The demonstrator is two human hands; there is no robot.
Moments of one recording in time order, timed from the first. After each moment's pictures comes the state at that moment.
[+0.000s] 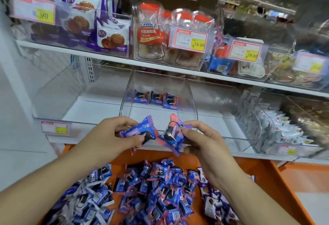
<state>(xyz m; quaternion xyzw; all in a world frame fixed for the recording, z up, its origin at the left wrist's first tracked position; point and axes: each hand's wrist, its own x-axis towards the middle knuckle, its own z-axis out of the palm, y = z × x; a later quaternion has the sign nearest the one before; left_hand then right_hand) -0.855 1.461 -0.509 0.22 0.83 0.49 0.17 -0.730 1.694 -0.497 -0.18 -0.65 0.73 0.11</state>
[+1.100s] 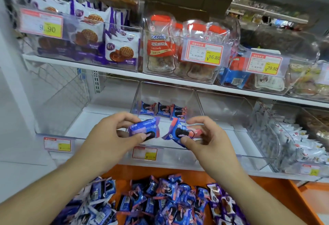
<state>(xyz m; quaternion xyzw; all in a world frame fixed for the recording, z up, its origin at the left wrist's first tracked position) -0.882 1.467 -0.491 0.18 0.83 0.53 0.07 -0.779 1.698 -0.496 -0.13 -0.83 0.51 0.19</state>
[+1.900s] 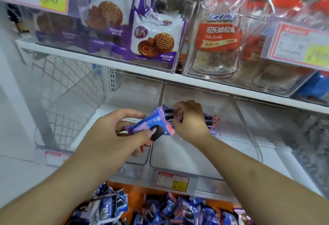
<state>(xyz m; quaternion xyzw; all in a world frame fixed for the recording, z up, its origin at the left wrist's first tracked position) -0.952 1.450 -0.507 0.09 0.76 0.64 0.11 -1.030 1.721 -0.604 -0.05 -0.97 0.12 0.22</state>
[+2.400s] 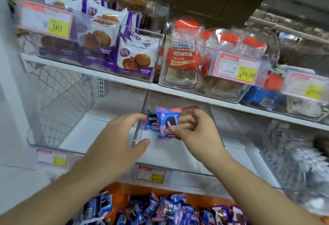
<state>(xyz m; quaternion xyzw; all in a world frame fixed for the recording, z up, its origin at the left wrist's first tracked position) -0.925 1.472 -0.497 0.24 0.88 0.41 -0.02 -0.896 1.692 -0.492 -0.11 -0.80 0.56 0.18</state>
